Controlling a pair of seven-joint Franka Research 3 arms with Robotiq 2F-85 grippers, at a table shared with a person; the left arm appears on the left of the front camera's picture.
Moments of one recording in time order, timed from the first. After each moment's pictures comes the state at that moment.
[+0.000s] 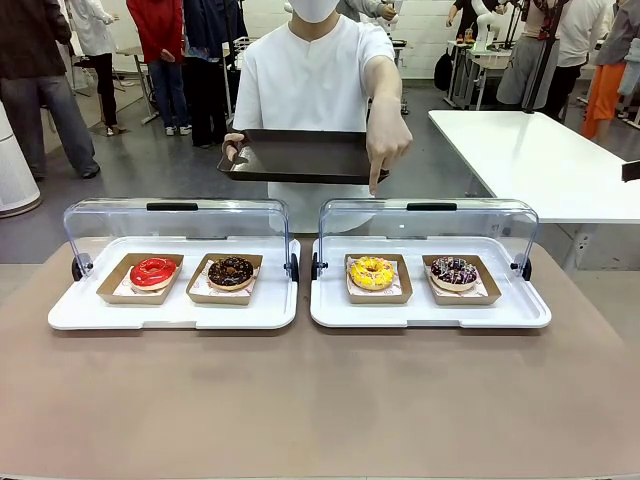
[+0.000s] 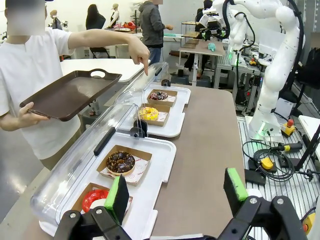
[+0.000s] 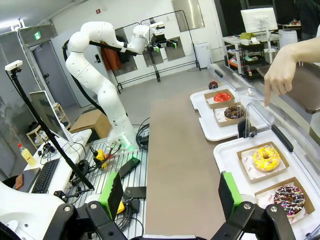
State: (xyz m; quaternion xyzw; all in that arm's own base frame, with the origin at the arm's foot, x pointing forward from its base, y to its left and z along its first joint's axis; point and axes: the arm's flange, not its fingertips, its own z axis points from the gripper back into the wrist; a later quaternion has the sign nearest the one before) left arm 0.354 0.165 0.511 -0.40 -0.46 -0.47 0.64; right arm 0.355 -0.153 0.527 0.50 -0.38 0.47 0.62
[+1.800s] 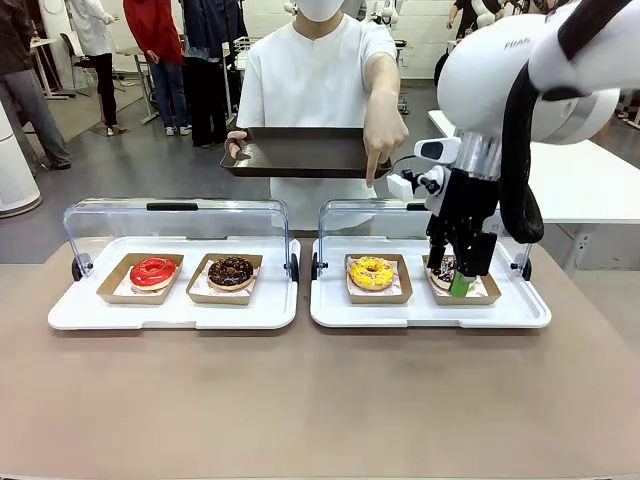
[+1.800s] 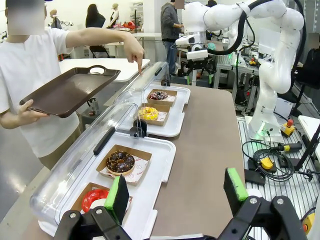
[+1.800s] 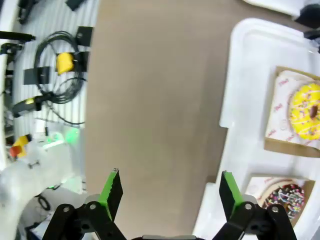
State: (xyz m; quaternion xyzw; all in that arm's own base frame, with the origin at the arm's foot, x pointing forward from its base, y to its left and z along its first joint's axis) left arm 0.354 0.165 0.511 -0.40 -0.46 -0.47 0.64; right arm 0.427 0.177 0.454 0.11 0.00 0.74 0.66
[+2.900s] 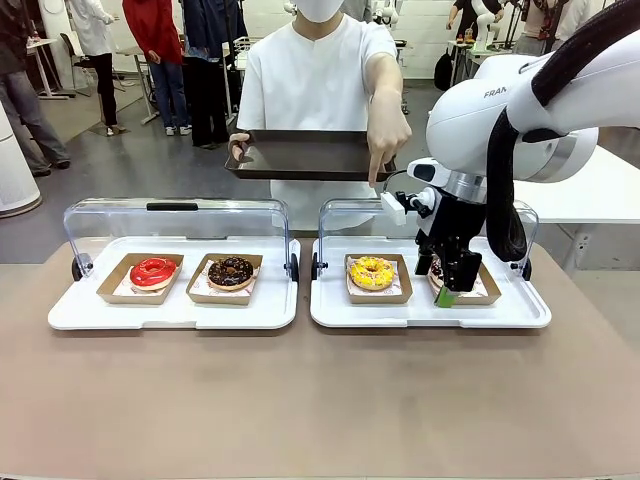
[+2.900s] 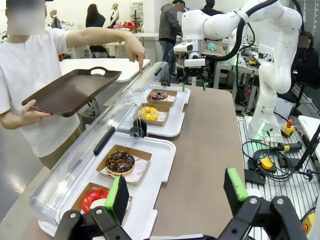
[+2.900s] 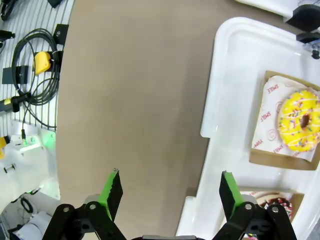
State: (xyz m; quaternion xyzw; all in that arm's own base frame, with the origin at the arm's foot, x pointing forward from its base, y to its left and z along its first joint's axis) left arm 0.354 0.165 0.511 -0.40 -0.46 -0.47 0.64; right arm 0.434 0.181 0.427 0.09 -0.03 0.76 0.65
